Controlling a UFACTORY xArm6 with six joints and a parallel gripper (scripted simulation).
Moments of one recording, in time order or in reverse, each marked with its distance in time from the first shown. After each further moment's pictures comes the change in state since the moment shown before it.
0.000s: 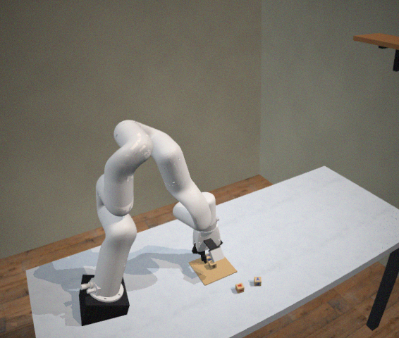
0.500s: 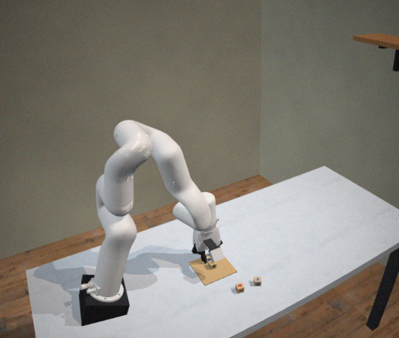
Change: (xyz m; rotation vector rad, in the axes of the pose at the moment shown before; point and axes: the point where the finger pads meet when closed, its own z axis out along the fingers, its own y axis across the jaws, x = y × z) arm 0.000 0.000 0.000 0.000 0.000 0.000
